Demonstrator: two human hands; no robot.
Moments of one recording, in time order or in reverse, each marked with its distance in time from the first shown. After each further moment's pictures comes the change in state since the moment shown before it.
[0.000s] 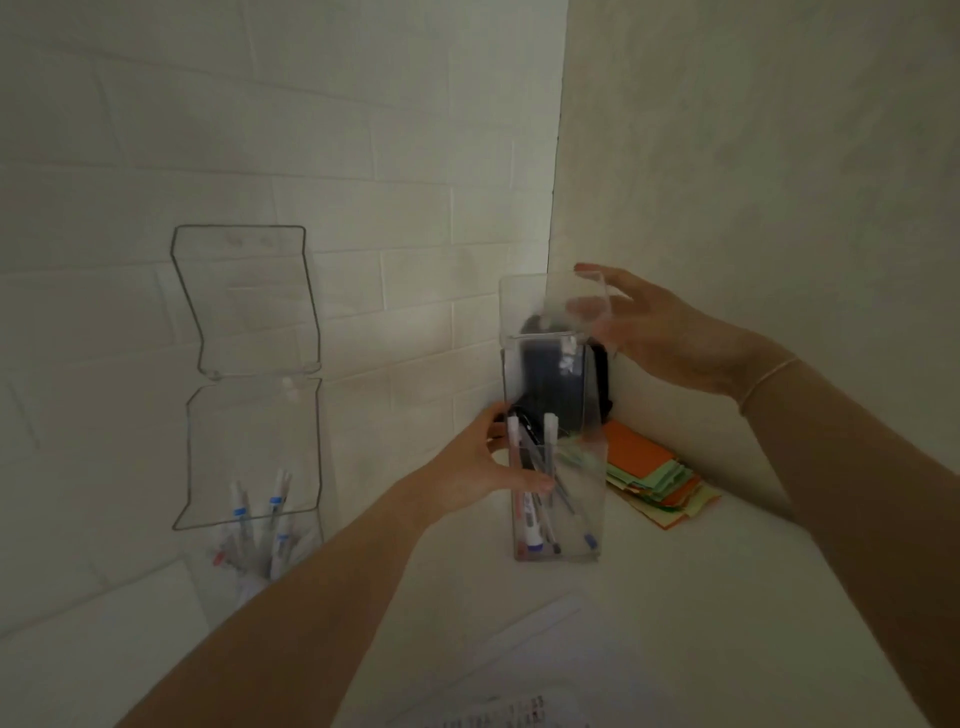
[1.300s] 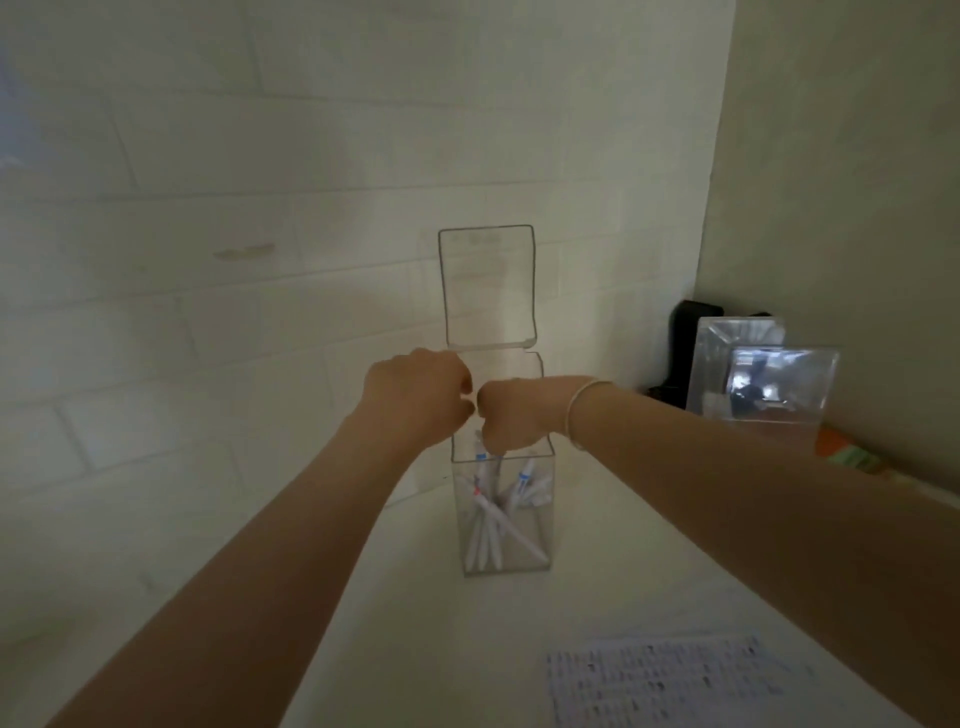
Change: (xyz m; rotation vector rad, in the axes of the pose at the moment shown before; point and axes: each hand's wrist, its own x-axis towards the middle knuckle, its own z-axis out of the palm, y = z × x) left_hand -0.152 0.063 -0.159 1.394 0.430 -0.261; right_hand 0.045 -0.081 0.294 -0.950 -0.396 0.260
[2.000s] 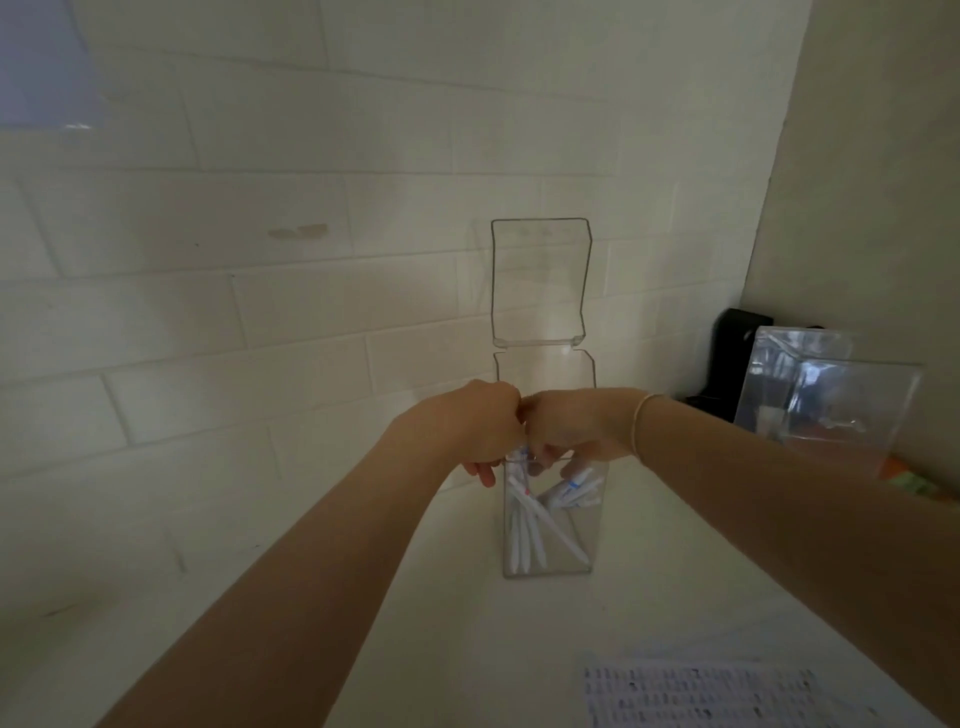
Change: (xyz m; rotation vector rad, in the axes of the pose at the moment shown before) left_hand -0.003 0.004 0.011 -0.470 -0.476 -0.021; right_hand 0.021 0.009 0.015 0.305 -0.166 0.074
